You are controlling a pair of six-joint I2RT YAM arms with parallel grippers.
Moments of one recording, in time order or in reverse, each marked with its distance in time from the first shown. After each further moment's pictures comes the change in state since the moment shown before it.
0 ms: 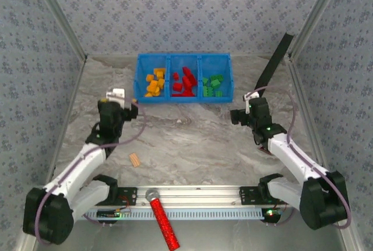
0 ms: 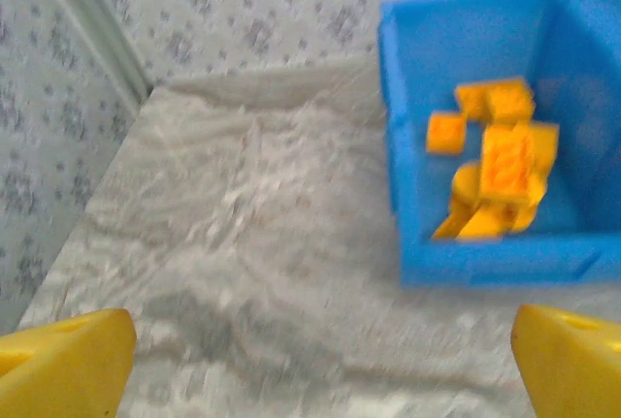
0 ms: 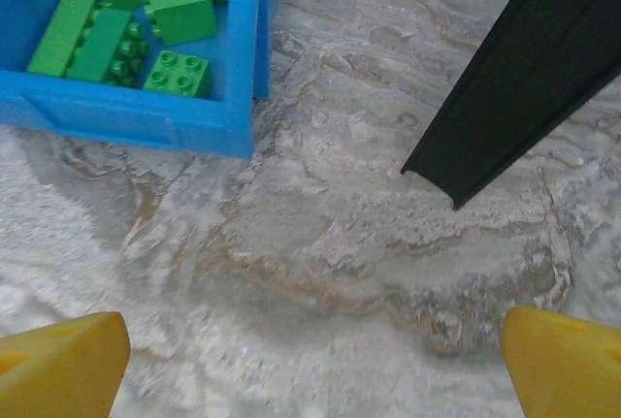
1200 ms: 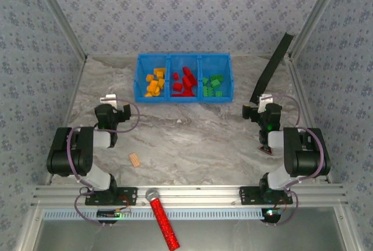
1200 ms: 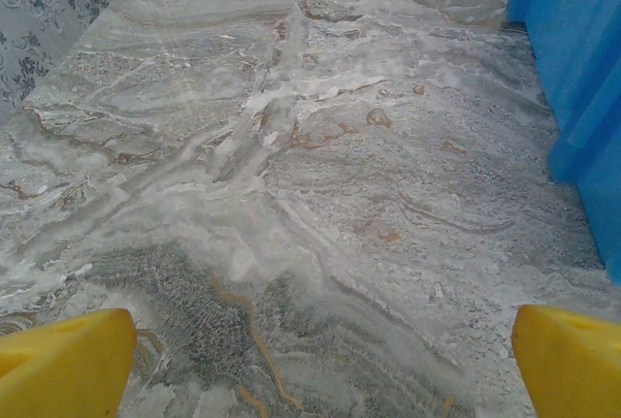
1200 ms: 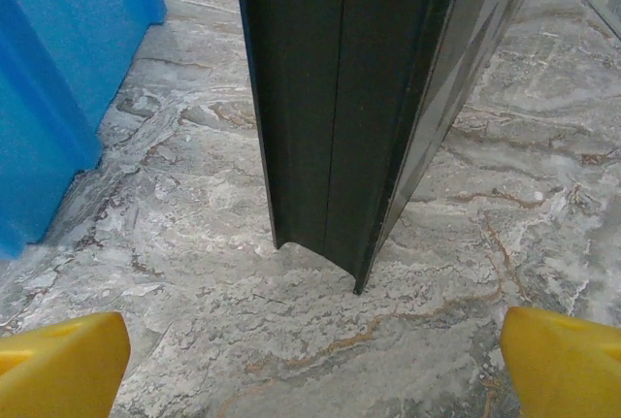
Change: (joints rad) left arm 0.298 0.615 -0.056 0.618 0.243 -0.014; right arm -0.322 0.427 -0.190 0.826 -0.222 -0.056
